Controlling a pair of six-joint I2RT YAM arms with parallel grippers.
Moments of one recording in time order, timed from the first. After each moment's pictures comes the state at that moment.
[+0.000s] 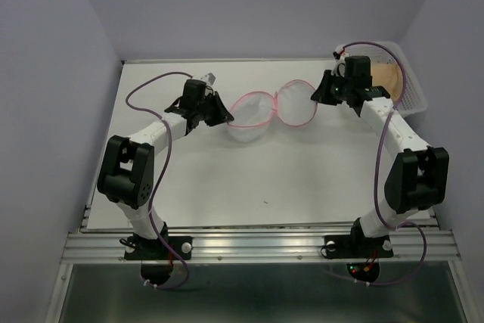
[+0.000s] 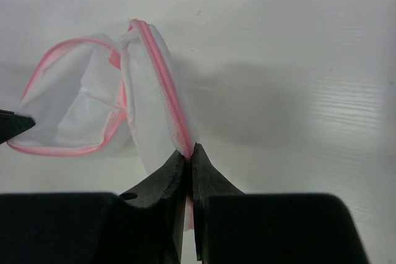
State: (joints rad) left arm -0.35 1.69 1.12 -0.10 0.33 -0.62; right arm 0.12 1.61 1.33 -0.36 -0.34 0.30
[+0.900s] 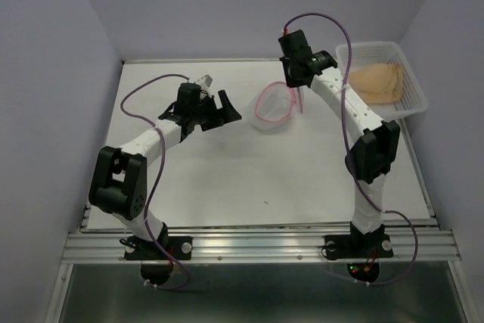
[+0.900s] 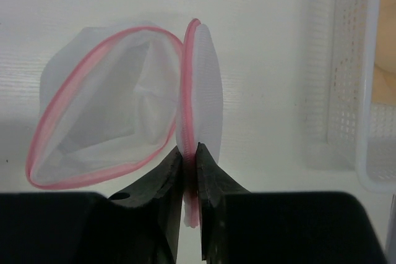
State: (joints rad) left arm -0.34 1.60 1.04 -0.06 0.38 -0.62; right arm 0.44 1.99 2.07 -0.90 0.40 0.14
